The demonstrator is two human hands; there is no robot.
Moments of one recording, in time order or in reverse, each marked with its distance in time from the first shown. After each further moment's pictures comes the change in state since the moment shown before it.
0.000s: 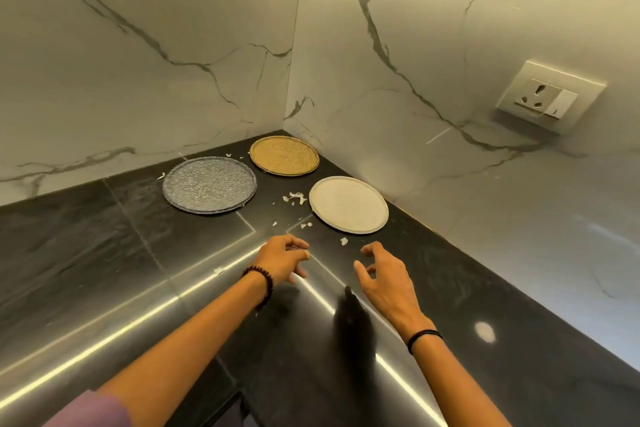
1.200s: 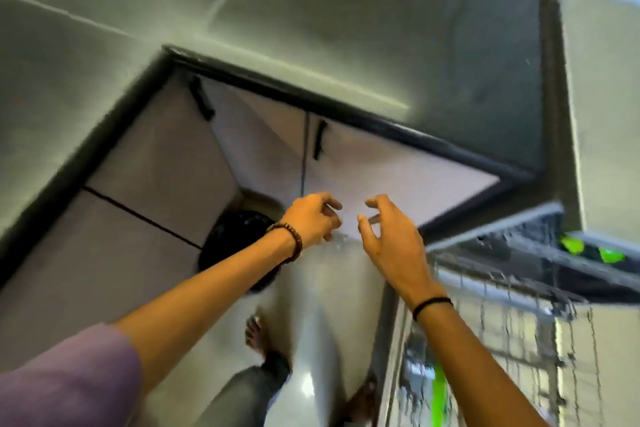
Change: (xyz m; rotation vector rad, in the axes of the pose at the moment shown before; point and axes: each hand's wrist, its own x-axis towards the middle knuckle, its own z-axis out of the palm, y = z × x) left_hand -0.375 -0.254 0.139 0.469 -0.668 -0.036; right_hand -0.540 0.045 0.100 -0.019 0.128 0.435
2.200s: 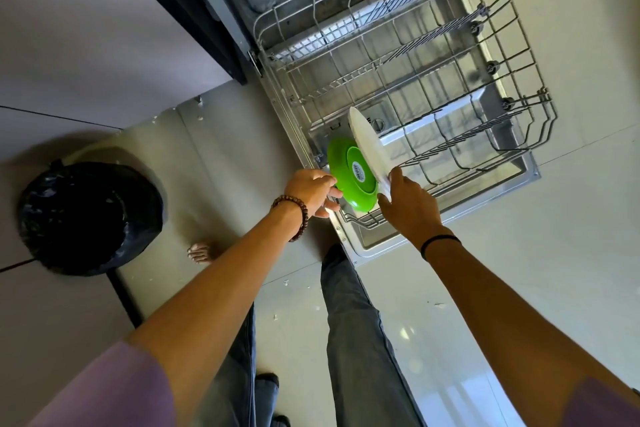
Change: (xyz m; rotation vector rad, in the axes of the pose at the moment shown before) left_hand 0.003 -0.129 0.464 0.215 -0.523 -0.459; right_hand -0.358 0.379 0.098 -0.024 -0.306 0.909
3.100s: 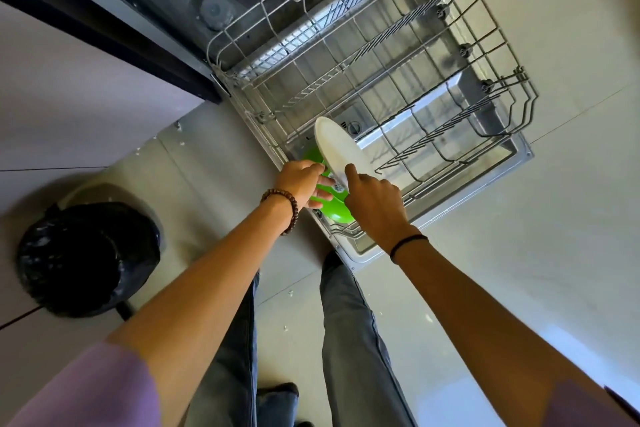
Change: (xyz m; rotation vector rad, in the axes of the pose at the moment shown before) left_hand 0.027 0.054 0.034 0.039 0.009 -0.020; right_hand 0.020 -0.013 -0.015 -0.137 0.042 -0.137
